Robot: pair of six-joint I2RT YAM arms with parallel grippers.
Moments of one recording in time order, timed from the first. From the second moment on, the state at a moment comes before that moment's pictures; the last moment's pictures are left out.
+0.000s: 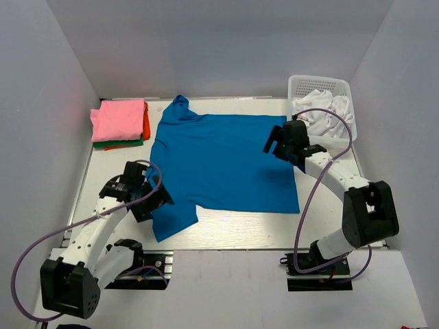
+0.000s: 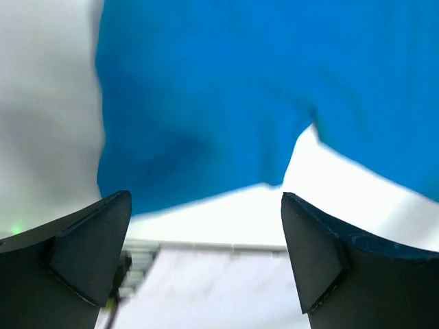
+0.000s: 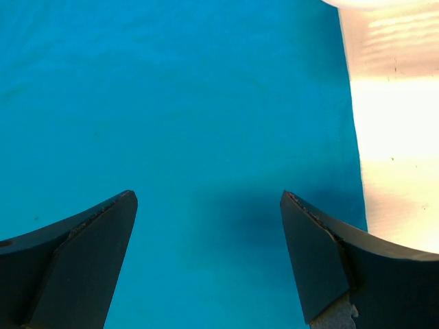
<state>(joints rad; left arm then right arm) -0.22 0.97 0.68 -0.83 0.10 -0.73 0.35 1.49 0.98 -0.22 0.15 0.57</state>
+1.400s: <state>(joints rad) -0.26 0.93 0.46 -0.84 0.06 -1.05 0.26 1.18 0.61 -0.62 0.06 0.65</state>
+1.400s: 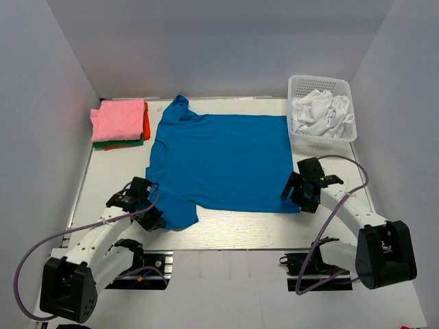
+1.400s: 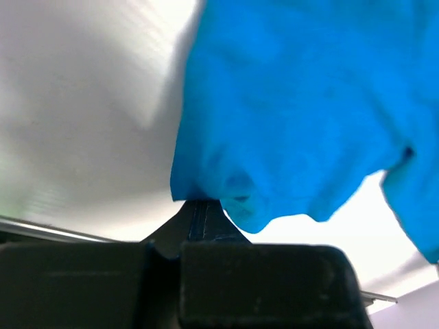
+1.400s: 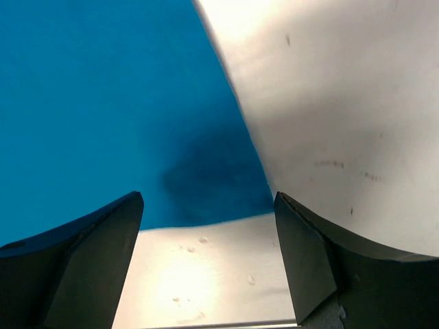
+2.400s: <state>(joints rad) -0.25 1.07 0.79 -0.50 0.12 -0.82 0.26 1.31 0.80 -0.57 0.06 0.61</state>
